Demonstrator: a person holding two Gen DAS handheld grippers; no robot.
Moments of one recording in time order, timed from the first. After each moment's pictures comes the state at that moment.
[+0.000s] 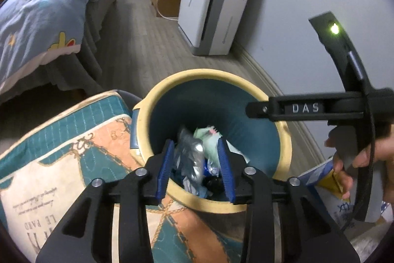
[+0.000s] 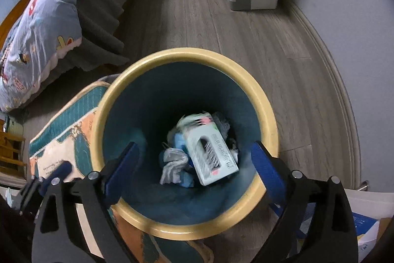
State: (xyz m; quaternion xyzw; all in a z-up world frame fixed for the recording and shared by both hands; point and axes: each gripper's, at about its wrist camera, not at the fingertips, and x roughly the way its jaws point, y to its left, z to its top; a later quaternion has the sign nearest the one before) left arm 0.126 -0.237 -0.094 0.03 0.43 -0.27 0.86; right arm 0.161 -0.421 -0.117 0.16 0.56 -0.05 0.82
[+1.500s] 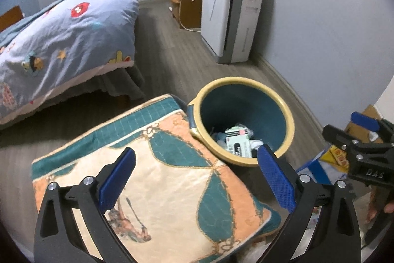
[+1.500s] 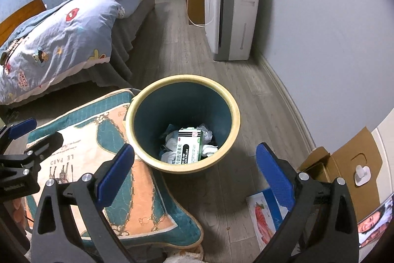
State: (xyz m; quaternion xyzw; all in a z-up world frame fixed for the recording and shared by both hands) left arm 0.062 -0.156 -0.010 0.09 0.41 -0.21 0.89; right arm 0.007 -0.340 -0.016 0.08 0.42 -0.12 0.90
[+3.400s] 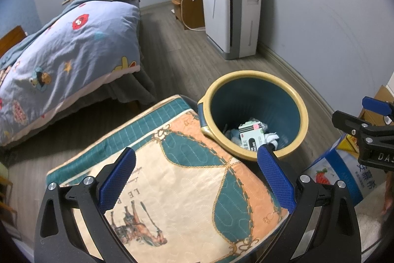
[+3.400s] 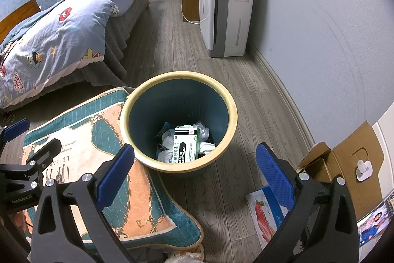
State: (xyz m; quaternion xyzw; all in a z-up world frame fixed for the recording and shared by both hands) left arm 0.058 -0.163 -0.016 0.14 0.39 -0.19 0.89; right arm 0.011 -0.341 -0.023 0.08 0.43 -0.13 0.89
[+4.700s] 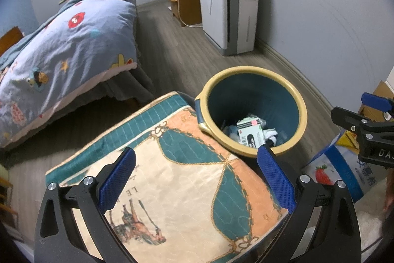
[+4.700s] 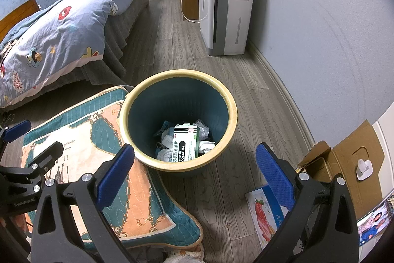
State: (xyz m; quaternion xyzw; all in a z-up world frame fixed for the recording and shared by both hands) left arm 0.058 -0.163 -0.019 0.14 0.40 -0.20 0.88; right arm 0.011 -0.342 -0.024 0.08 0.43 -0.14 0.89
